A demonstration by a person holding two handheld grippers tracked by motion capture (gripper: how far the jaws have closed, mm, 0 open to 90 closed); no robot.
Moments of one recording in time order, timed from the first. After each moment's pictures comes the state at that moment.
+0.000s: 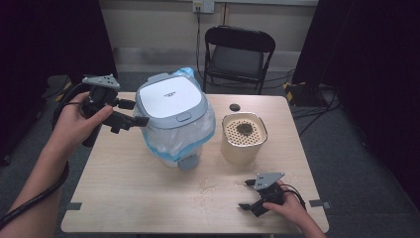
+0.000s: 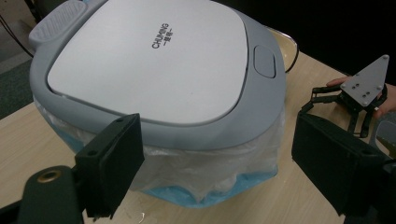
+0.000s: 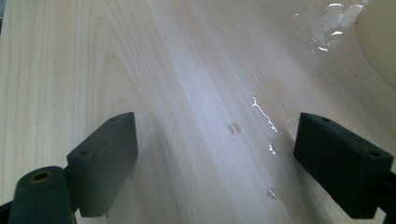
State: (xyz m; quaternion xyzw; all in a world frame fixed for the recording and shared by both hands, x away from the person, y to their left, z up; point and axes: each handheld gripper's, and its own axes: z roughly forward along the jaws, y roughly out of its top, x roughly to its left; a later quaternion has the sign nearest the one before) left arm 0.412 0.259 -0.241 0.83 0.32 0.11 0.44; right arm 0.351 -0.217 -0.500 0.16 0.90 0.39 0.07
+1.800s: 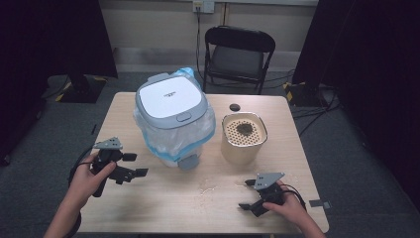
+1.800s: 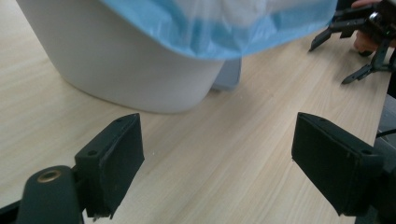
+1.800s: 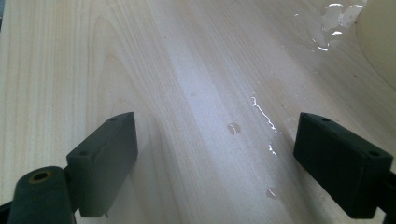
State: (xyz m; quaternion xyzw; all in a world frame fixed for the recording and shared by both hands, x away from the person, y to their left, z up) left arm 0.371 0.281 -0.410 0.83 0.35 0.05 0.44; right arm 0.351 -0.217 -0.500 0.16 0.90 0.39 0.07
